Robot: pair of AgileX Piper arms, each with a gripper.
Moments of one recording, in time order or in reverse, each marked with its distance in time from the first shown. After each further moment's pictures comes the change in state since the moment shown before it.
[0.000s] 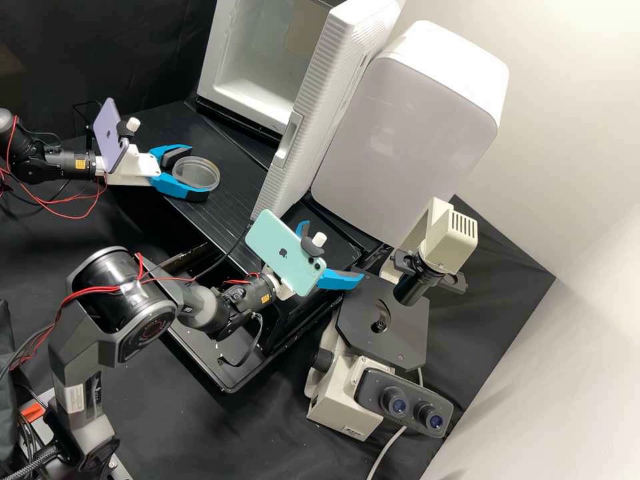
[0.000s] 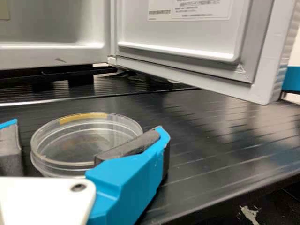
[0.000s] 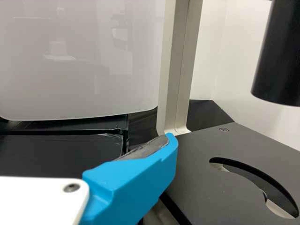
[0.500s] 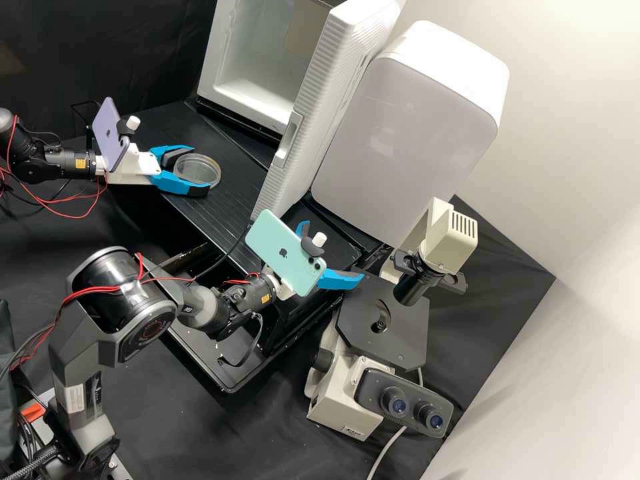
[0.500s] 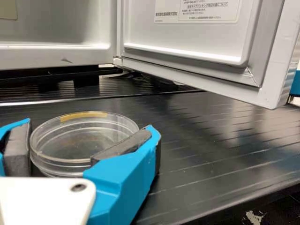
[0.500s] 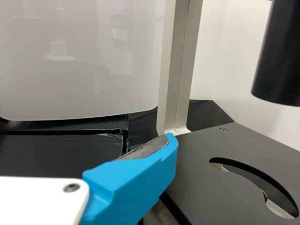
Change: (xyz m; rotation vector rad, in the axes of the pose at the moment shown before) left arm 0.000 0.000 0.000 -0.015 -0.001 0.004; right arm 0.000 0.000 0.000 0.000 0.000 0.000
